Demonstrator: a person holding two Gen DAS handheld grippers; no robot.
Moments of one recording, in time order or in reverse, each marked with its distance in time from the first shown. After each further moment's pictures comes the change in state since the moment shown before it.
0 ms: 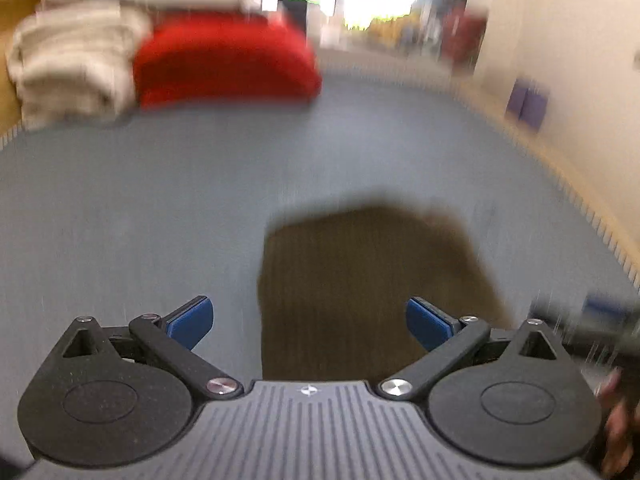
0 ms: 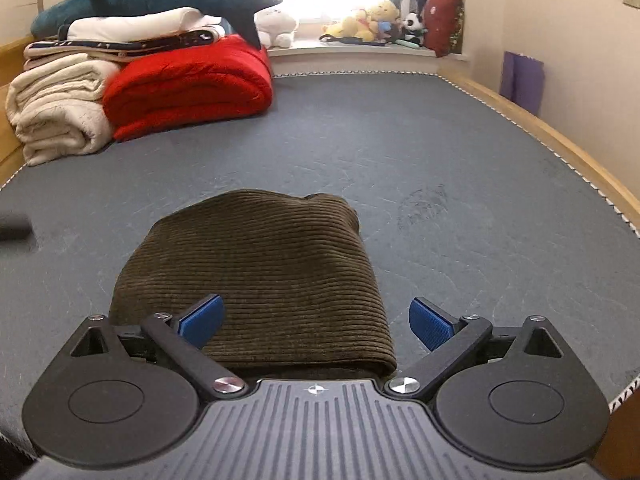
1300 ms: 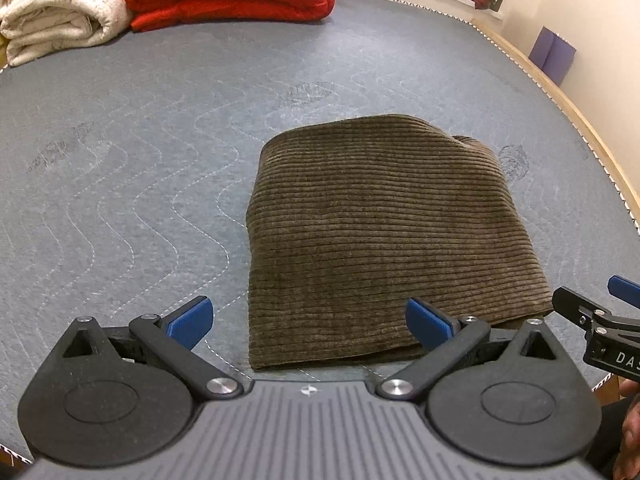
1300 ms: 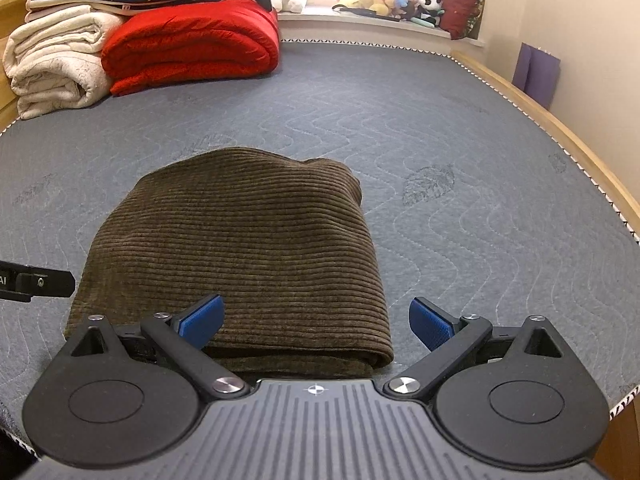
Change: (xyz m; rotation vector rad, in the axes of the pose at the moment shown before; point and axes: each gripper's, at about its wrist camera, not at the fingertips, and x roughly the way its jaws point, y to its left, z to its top) left arm 0.073 0.006 0.003 -0.036 0.160 -0.007; right arm 0.036 0.006 -0.002 -0.084 0.097 -0.030
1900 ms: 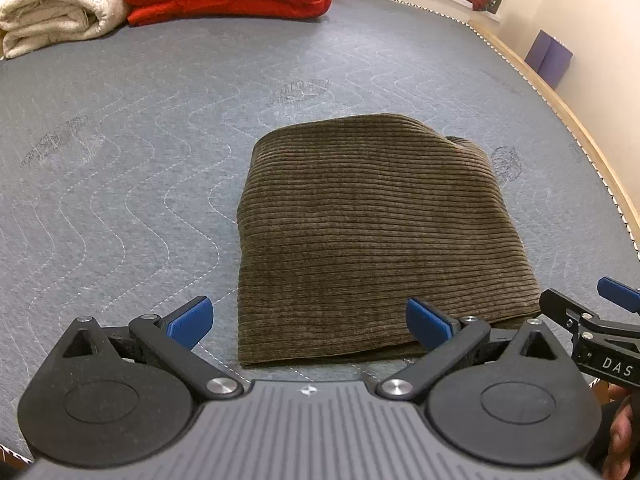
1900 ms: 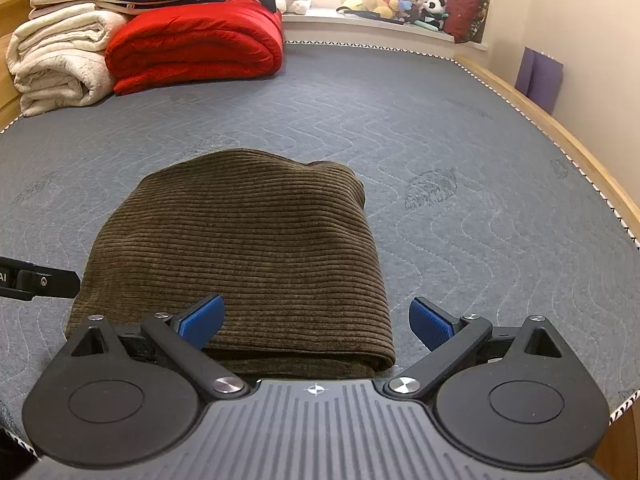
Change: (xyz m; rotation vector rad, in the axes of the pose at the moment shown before) left arm -0.001 -0.001 0.001 -0.016 0.009 -0.025; right arm -0.001 0.002 0.001 -0.015 -0.005 0.004
